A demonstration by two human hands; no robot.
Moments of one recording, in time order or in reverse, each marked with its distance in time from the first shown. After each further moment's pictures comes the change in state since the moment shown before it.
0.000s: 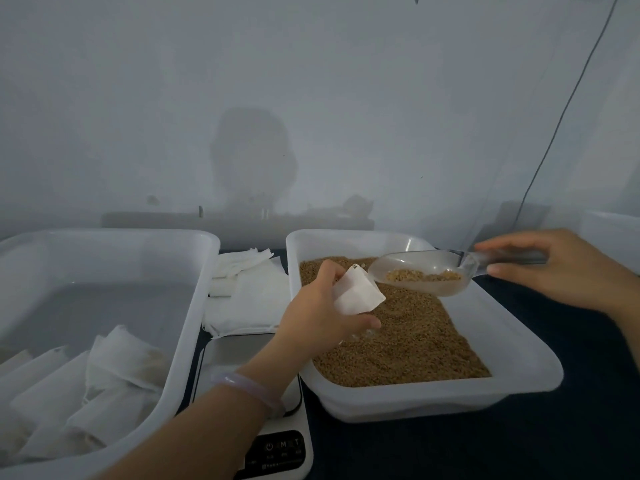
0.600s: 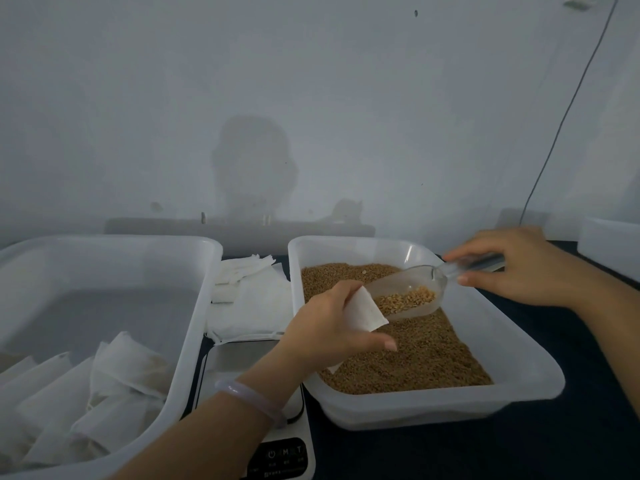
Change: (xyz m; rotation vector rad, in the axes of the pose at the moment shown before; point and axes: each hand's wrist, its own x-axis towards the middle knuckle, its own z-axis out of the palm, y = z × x) left_hand -0.001 -0.002 0.003 0.060 -0.110 0.117; right_hand 0.015 -0.033 0.009 -0.205 -0.074 -0.204
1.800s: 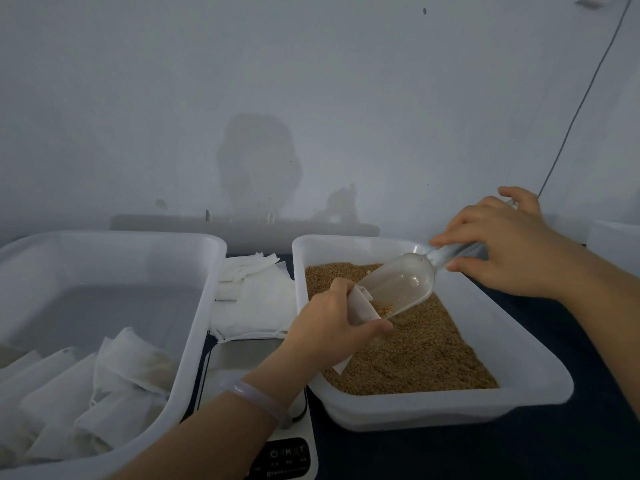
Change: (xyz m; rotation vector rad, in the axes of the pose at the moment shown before) left_hand 0.003 -0.001 0.002 0.089 0.071 -0.049; right_hand 0.016 -0.025 -0.002 -0.432 0.177 -0.177
